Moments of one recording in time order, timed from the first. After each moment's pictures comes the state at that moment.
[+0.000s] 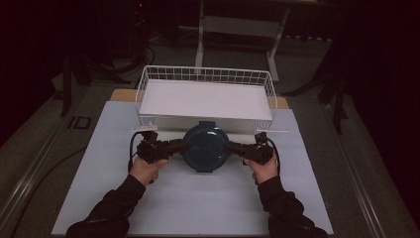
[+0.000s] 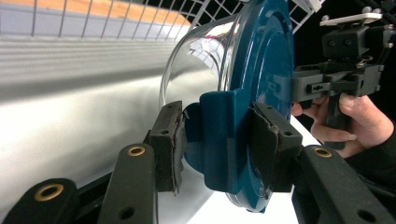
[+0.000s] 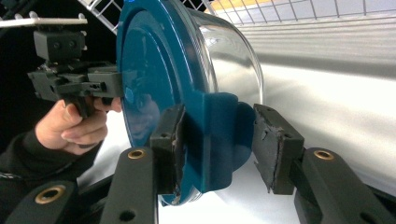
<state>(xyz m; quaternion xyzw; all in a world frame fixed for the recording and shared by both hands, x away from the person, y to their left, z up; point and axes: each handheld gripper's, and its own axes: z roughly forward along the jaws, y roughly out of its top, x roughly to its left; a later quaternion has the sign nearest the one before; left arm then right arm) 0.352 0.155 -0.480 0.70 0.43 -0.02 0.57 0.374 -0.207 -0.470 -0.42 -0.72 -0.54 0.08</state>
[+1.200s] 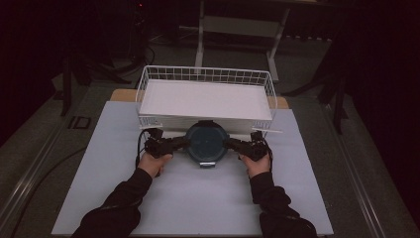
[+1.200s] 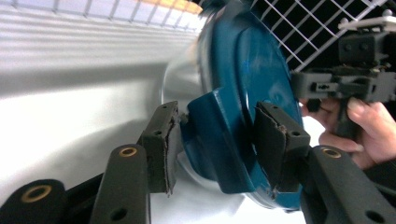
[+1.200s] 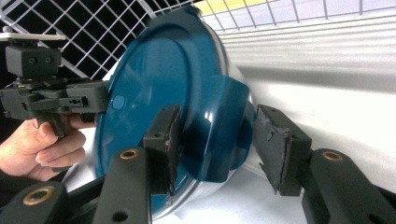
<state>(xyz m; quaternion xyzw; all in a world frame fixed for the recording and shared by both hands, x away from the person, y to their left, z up) 0.392 0.151 -0.521 0.69 0.45 -0.03 0.57 0.401 -0.202 -0.506 -0.47 -0.70 -0.53 0.02</state>
